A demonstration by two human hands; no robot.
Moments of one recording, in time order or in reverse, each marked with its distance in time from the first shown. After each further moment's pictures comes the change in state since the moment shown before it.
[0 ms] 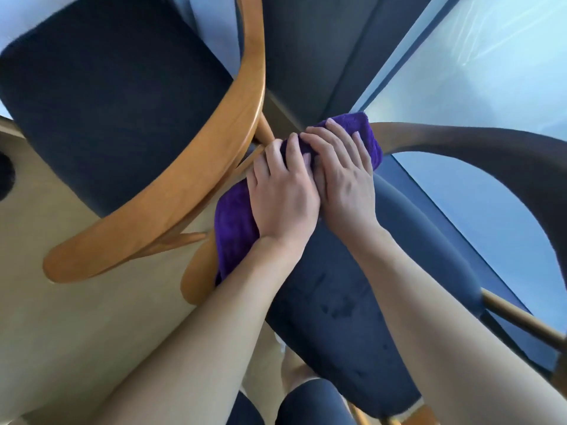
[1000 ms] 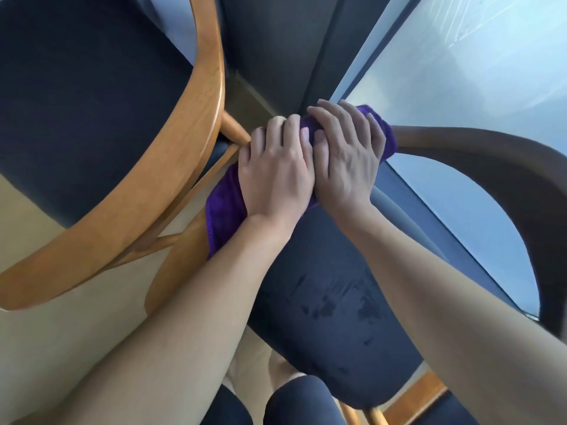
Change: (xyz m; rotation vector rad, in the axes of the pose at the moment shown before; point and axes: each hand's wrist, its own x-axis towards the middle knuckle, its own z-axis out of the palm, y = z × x) left_hand 0.040 0.037 0.018 -0.037 -0.014 0.125; right_hand 0.034 0.038 -0.015 -0.100 0.052 0.191
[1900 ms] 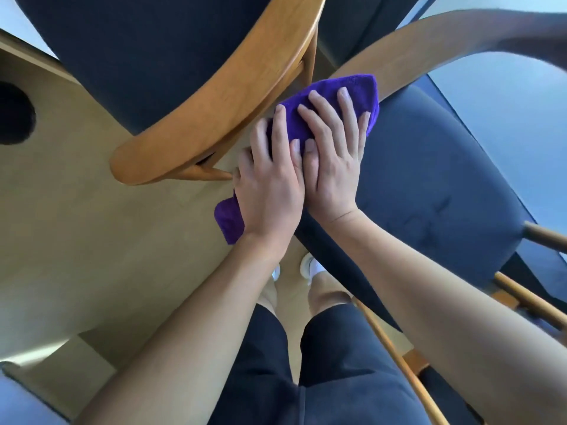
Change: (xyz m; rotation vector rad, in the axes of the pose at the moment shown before) left_hand -0.153 -0.132 -0.050 -0.008 0.017 -0.120; right_hand -0.152 -0.140 0.027 0.267 -0.006 -0.073
